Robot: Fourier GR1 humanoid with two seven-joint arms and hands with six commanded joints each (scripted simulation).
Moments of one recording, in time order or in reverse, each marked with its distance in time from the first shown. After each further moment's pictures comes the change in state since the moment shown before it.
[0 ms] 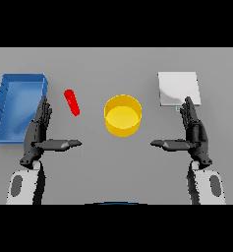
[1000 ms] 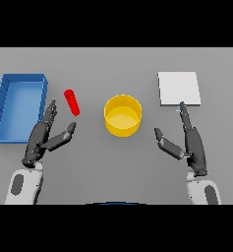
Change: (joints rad) left arm -0.009 0.075 -0.079 0.019 -0.133 -0.033 0.009; right arm 0.100 -0.042 0.136 -0.123 0.282 -0.083 -0.056
